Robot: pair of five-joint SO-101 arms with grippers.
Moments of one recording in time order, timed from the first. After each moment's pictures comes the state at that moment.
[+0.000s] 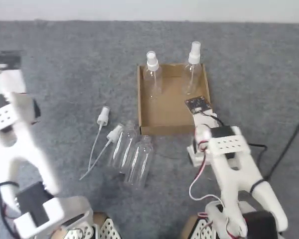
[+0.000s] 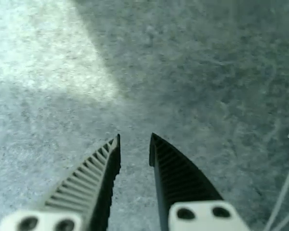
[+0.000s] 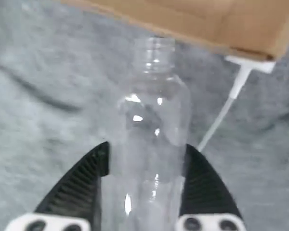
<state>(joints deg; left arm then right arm) -36.7 -5.9 18.2 67.3 -18.8 -11.9 -23.4 54.2 61.8 11.5</state>
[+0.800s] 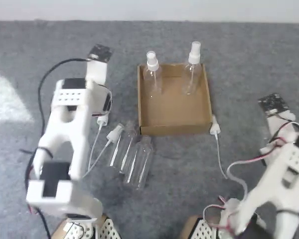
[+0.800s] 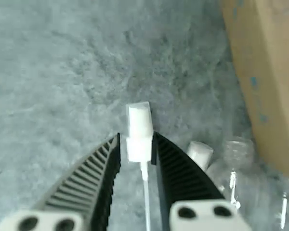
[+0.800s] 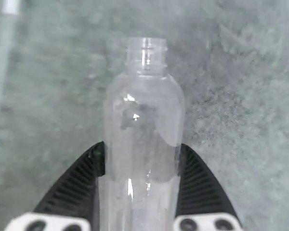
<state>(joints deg) -6.1 6.2 16.8 65.5 -10.4 34.7 -29.7 43.8 65.1 55.1</state>
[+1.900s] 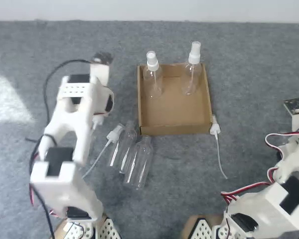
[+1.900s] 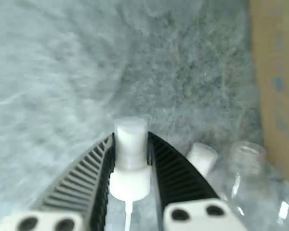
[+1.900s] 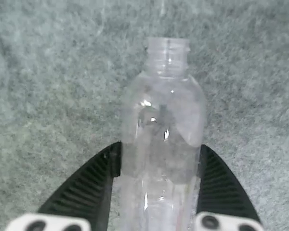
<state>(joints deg) -6.4 13.4 10.2 70.3 -7.9 43.6 5.1 25.3 58.7 55.2</state>
